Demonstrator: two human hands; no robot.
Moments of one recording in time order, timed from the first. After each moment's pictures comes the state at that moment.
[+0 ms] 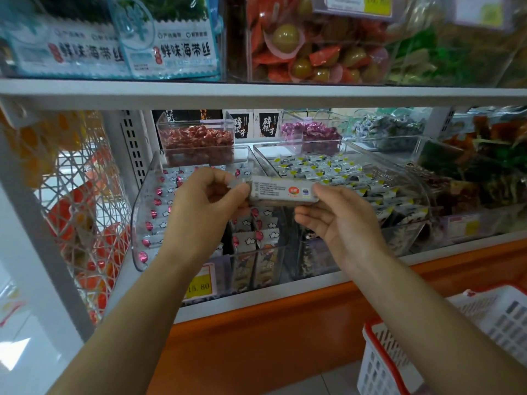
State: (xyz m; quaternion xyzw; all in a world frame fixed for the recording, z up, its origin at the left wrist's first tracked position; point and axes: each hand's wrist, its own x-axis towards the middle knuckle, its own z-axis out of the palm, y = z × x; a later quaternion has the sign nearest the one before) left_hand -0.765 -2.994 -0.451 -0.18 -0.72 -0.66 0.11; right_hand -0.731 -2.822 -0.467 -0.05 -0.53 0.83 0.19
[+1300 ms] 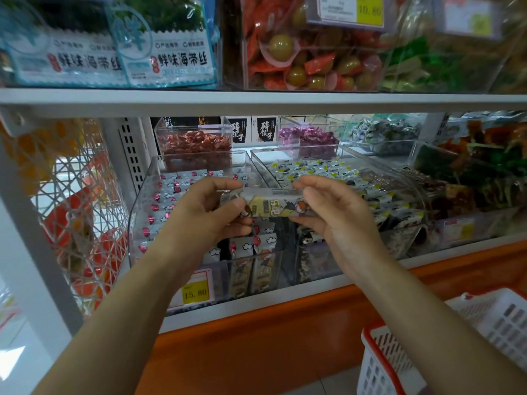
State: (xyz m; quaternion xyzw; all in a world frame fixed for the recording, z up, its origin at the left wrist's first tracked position) left_hand -0.768 -3.001 -0.451 -0.18 -0.66 -0.73 -0.05; right_hand -0.732 -2.812 -0.473 0.07 -0.64 0.73 0.23
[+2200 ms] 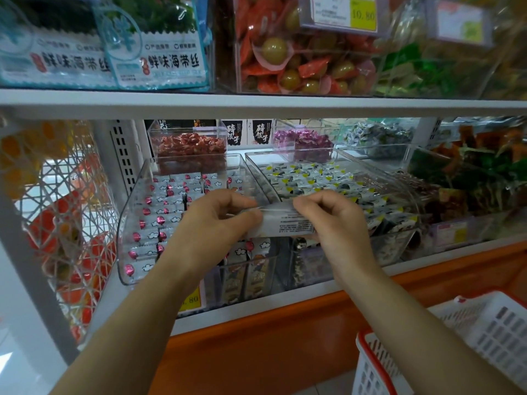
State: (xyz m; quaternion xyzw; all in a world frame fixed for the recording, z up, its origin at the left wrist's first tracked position) left_hand -0.764 -2.985 -0.451 -0.19 -0.74 -0.65 -0.03; right_hand -0.730 -2.820 -0.470 -0.01 -0.73 0.61 0.31
